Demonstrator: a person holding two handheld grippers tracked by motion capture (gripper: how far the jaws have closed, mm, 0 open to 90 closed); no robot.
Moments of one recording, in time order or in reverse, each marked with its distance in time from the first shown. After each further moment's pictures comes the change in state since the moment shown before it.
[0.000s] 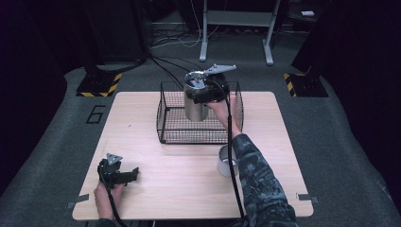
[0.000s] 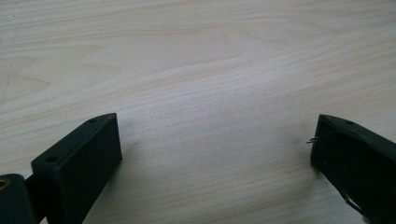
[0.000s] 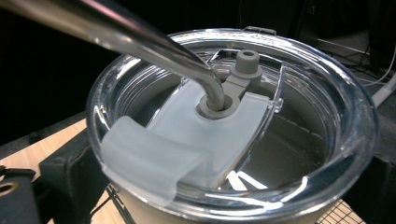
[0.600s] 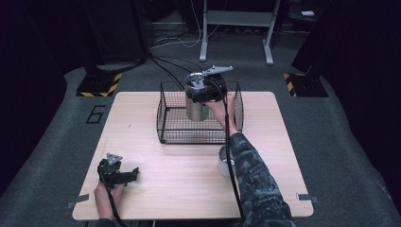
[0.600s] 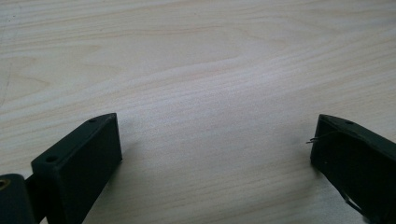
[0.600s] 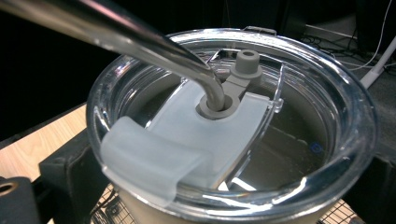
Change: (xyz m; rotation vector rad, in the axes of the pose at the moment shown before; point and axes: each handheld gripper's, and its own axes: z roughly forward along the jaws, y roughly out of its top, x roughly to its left) left arm -0.001 0.000 0.000 -0.006 -0.001 -0.009; right arm -0.011 -0.010 0.022 0.038 -0.048 0.034
